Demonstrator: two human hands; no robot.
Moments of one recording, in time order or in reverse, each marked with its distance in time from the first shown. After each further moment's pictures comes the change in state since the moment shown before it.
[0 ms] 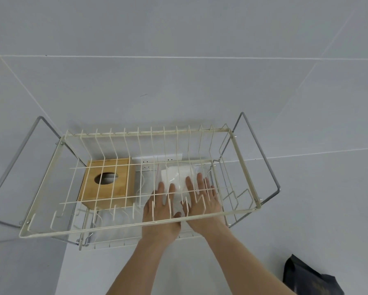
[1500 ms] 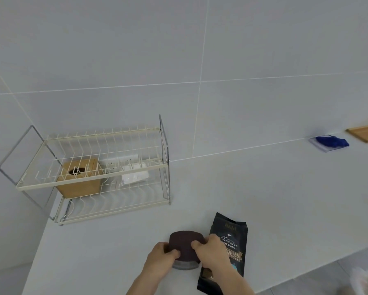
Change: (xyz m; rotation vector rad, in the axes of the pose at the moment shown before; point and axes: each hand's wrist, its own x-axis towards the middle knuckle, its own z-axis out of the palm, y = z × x) left_hand -0.219 0.135 0.034 -0.798 -0.495 -0.361; right_hand -0.277 0.122 -0.028 0.773 -0.100 0.650
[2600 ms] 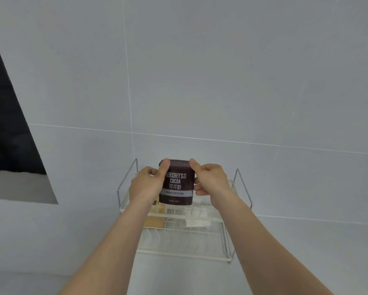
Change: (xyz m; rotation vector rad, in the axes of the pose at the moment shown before) left_hand -0.095 0.156 -0.303 -0.210 0.806 0.373; right_hand -0.085 -0.357 0.018 0.284 -0.041 -0.609
